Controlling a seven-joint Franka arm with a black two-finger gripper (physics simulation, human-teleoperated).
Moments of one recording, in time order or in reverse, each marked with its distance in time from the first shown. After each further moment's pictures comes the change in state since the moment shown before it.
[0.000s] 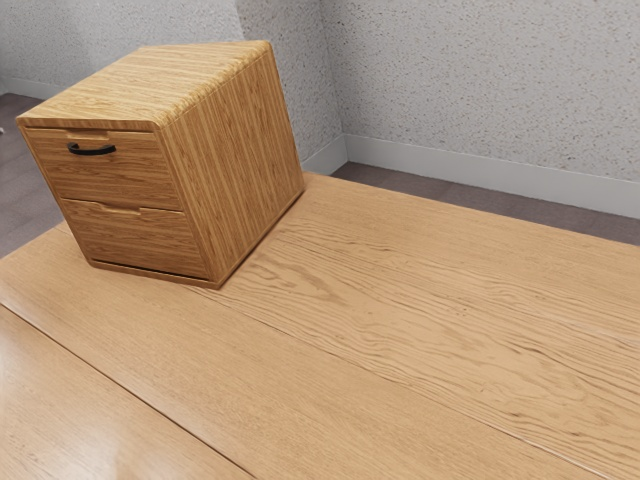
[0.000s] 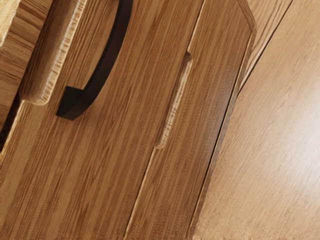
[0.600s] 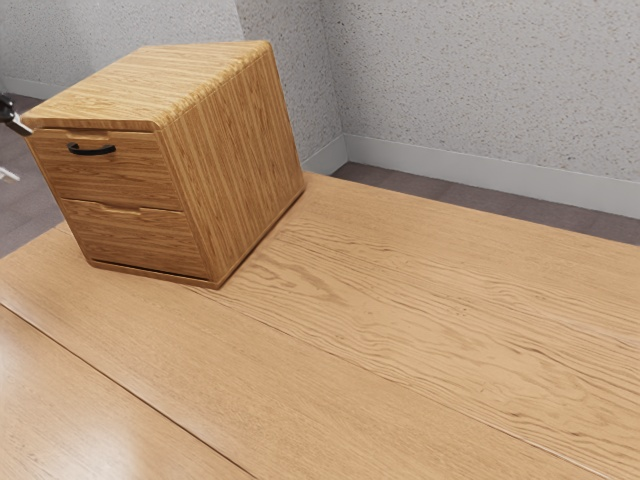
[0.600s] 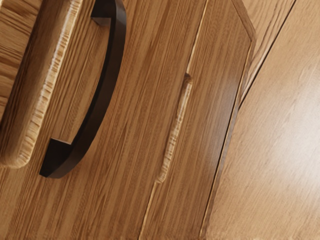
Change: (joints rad) arm -0.050 -0.004 0.021 -0.033 0.023 0.015 -0.016
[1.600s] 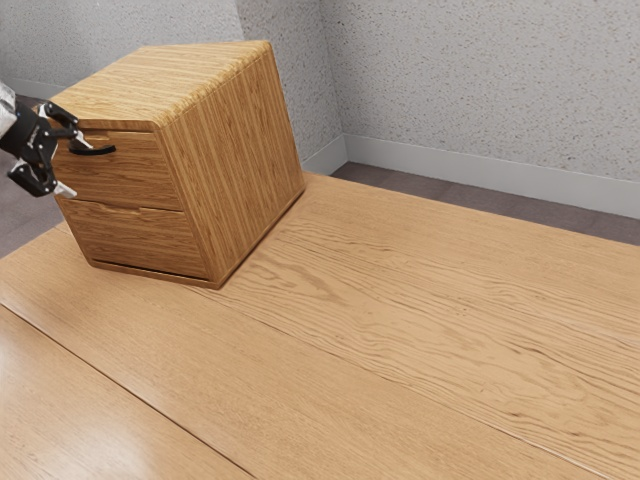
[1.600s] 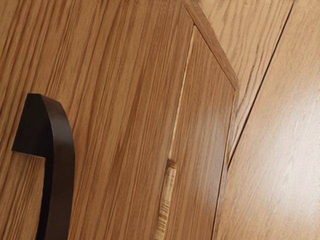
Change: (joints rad) arm -0.099 -0.001 0.075 -0.060 -0.068 0.028 0.010
